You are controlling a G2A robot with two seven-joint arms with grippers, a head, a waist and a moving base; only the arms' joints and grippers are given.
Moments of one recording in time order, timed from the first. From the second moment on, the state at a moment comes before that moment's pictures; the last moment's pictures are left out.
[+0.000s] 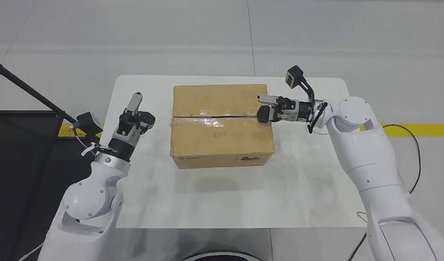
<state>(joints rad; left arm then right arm) 1.52 -1.21 -1.59 -2.03 -0.18 0.07 -0.13 -0.54 -1.23 1.12 -0.94 0.35 -0.17 1.27</state>
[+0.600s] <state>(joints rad) 1.68 -1.23 -1.58 -1.91 -0.35 0.10 -0.05 -0.54 -1.23 1.12 -0.94 0.35 -0.17 1.27</state>
